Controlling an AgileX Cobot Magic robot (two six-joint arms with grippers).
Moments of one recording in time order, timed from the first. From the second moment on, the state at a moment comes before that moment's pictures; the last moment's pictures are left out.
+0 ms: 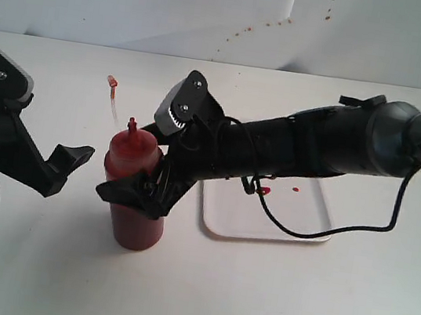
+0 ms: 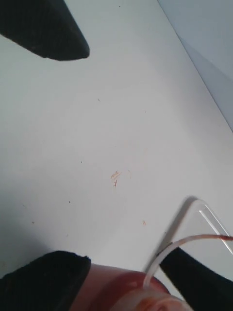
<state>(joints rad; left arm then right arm) -0.28 1.34 -0.50 0.38 -0.19 -0.04 0.57 2.00 -1.17 1.68 0.77 -2.13</state>
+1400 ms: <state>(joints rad) -0.28 0.93 -0.50 0.38 -0.08 -0.33 0.57 0.80 -0.80 1.74 -0.27 -2.05</state>
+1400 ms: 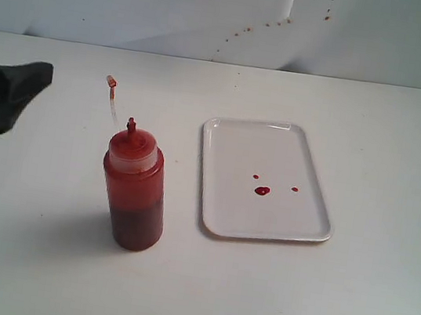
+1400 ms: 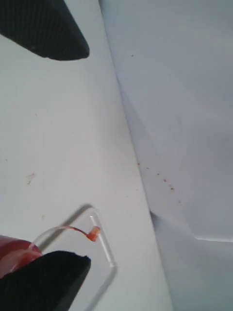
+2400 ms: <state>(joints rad) -0.37 0.68 -0.36 0.38 -0.28 -0.36 0.57 0.50 -0.58 1.74 -0.36 -2.00</state>
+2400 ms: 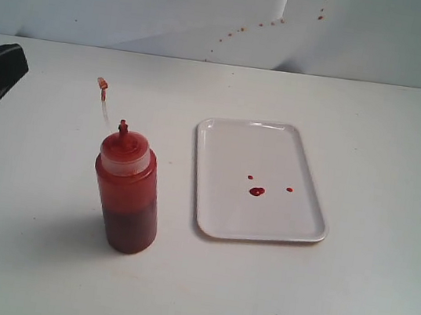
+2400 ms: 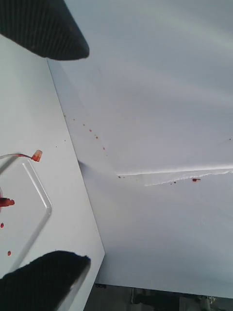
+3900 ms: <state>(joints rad) -0.37 0.68 -0.32 0.39 -0.21 -0.45 0.57 0.50 -0.58 1.74 -0.37 -2.00</state>
